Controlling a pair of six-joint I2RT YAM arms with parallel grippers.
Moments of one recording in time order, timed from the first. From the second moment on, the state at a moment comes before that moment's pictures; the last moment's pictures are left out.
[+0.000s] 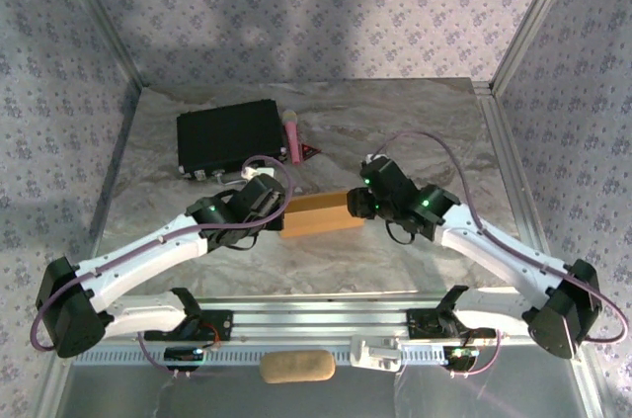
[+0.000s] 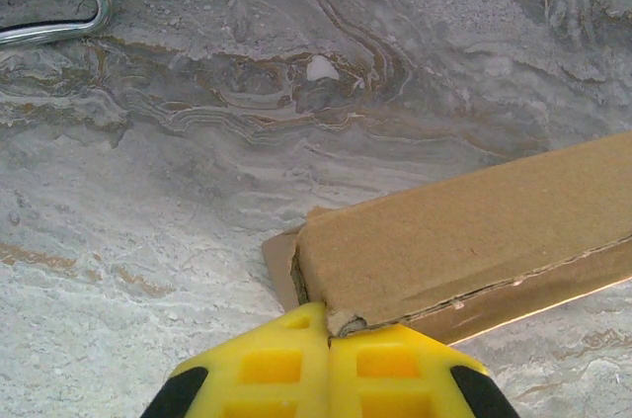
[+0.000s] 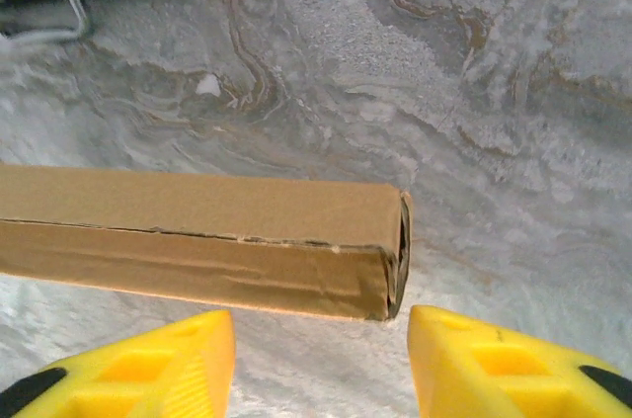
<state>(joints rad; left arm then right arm) -0.92 1.15 0.90 -0.69 -0.29 -0.76 0.79 1.14 0.97 -0.70 0.16 0.58</state>
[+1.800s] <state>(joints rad) -0.78 0.94 0.88 -0.69 -0.10 -0.89 0.68 1.11 0.72 -0.28 -0.01 1.68</state>
